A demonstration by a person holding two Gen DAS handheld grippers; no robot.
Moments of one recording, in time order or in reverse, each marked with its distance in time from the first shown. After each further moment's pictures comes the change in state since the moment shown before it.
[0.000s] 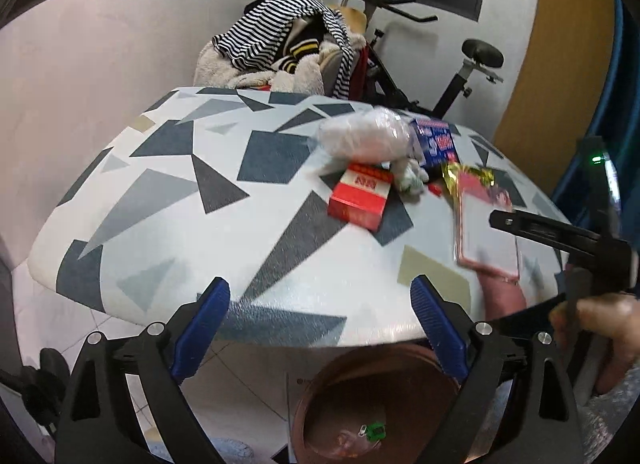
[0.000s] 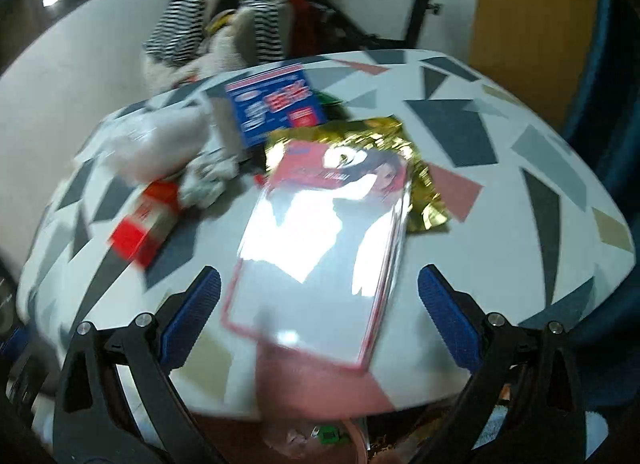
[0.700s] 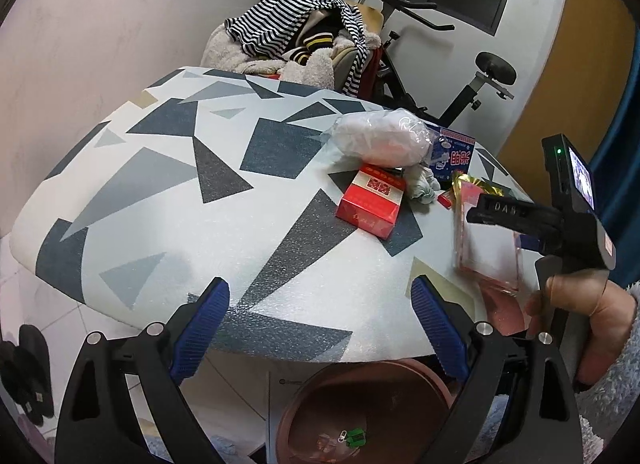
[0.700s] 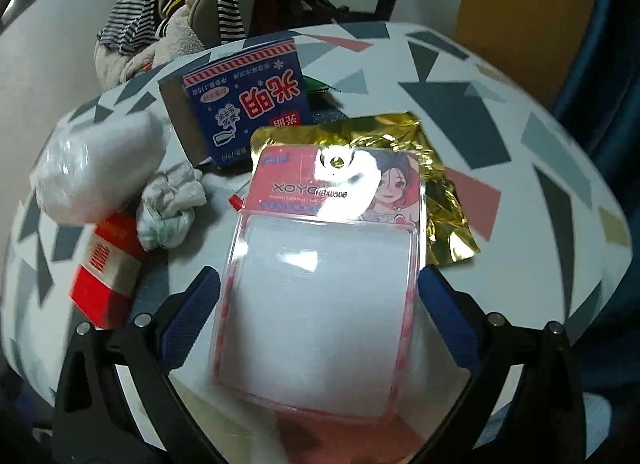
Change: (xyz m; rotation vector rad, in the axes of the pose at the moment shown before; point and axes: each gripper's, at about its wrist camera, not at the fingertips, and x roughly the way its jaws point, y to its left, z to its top) left arm 0.021 0.014 0.002 -0.089 0.022 -0.030; right arm 0.048 0.017 0.031 0.079 0.115 -0.062
